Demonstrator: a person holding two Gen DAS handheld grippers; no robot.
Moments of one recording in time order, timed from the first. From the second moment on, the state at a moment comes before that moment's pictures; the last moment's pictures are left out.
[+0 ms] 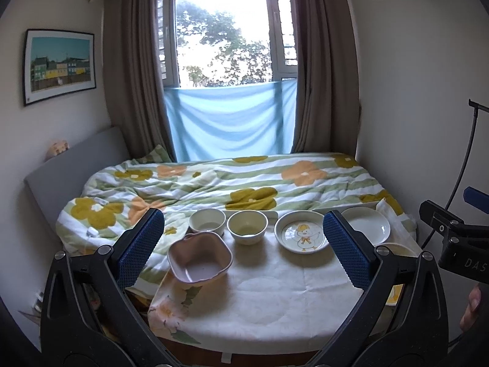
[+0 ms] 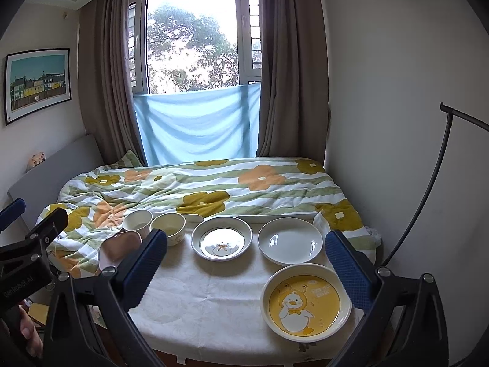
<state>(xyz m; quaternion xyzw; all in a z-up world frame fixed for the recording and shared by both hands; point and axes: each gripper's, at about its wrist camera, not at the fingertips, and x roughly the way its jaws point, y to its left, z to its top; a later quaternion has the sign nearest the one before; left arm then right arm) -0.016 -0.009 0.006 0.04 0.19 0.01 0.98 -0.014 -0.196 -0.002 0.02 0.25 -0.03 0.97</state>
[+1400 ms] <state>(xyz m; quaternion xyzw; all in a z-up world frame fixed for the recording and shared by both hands) -0.019 -0.009 0.003 0.04 0.19 0.01 0.98 -0.018 -0.196 0.001 0.02 0.24 -0.03 0.97</state>
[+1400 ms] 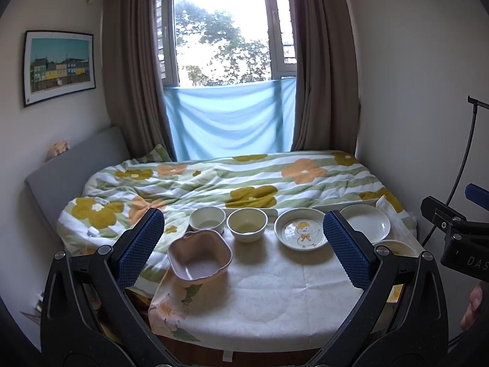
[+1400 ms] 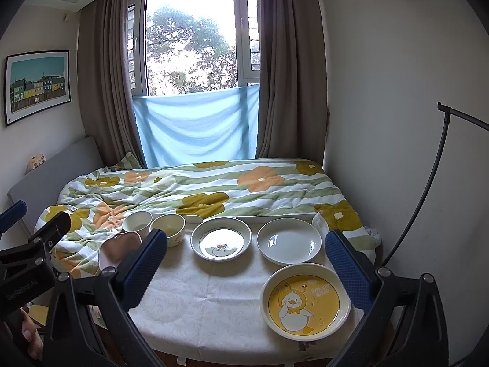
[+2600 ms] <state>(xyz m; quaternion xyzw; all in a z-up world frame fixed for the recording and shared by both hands) 0.166 -0.209 -0.216 0.13 0.49 -0.30 0.81 0.004 -0.371 -0.199 0.25 0.44 -0.11 0.85</state>
